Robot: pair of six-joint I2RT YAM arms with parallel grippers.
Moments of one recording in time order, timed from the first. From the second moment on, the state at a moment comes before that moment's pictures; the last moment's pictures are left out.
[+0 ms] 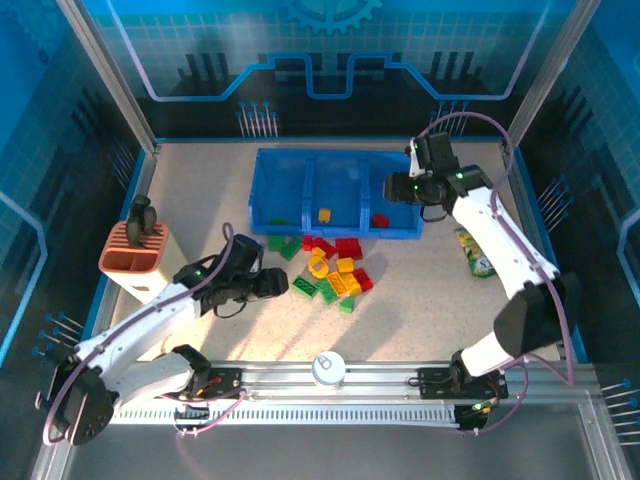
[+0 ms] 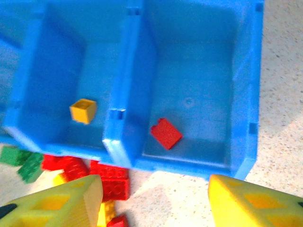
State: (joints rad) left arm -0.56 1.05 0.69 -0.65 0.10 -0.77; right arm 0.31 1.50 1.45 -0.83 -0.02 0.31
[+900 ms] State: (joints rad) left arm -0.62 1.54 0.84 -0.52 0.12 -0.88; right arm 0.35 1.29 0.99 -0.75 -0.11 0.35
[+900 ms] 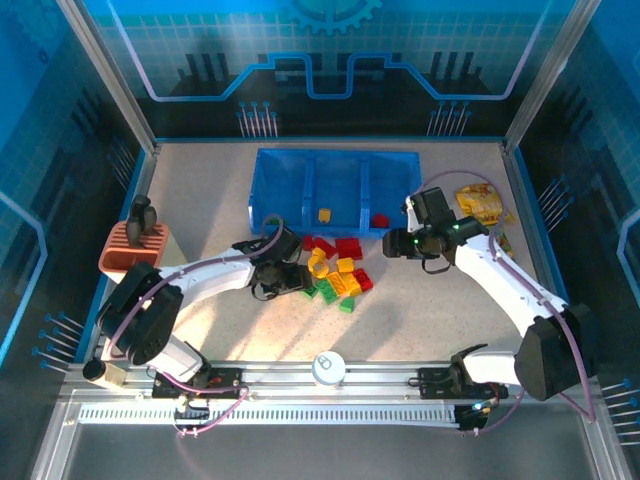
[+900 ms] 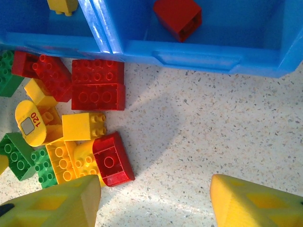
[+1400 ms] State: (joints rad) left arm -0.65 1.61 0.87 -0.49 0.11 -0.93; right arm 0.35 1.24 0.93 -0.73 -0.11 0.35
